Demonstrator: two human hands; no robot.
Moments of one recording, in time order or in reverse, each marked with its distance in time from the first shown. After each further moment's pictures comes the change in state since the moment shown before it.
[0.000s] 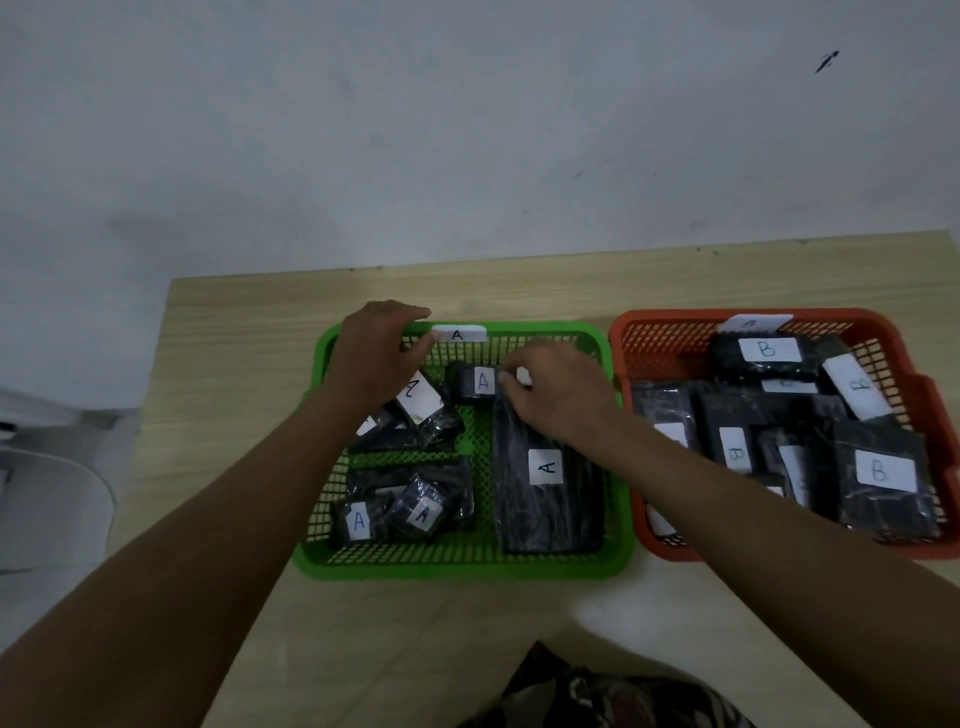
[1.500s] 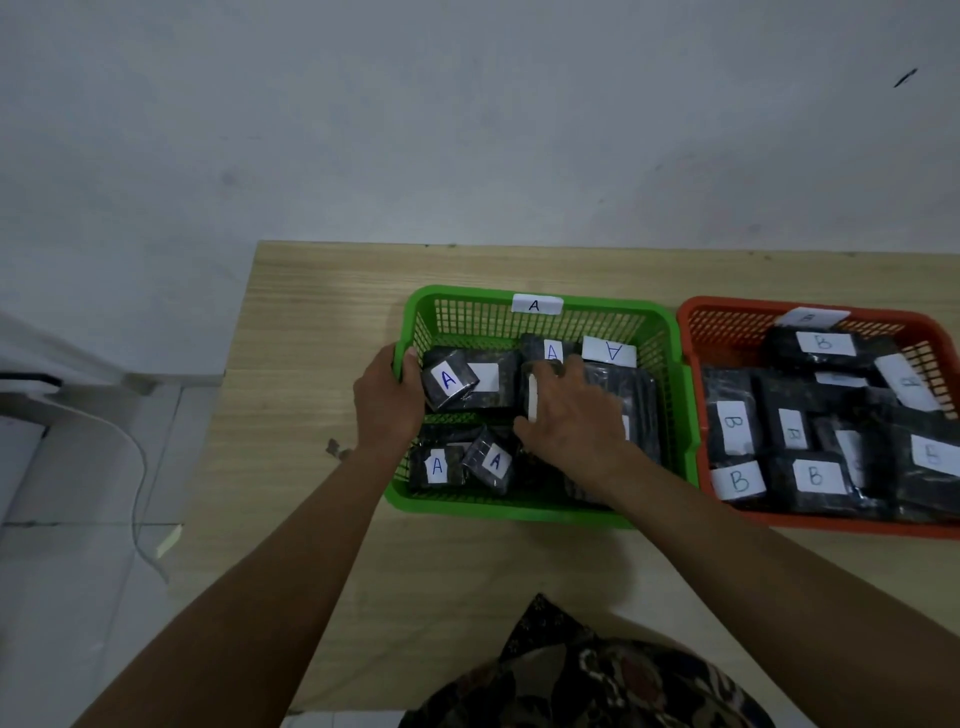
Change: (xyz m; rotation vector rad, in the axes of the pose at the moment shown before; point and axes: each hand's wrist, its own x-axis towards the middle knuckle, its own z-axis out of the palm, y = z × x) left_hand -0.115 -0.038 0.002 -0.404 0.296 -0.594; right_hand -0.049 -0.090 0.047 -0.221 -0.181 0.225
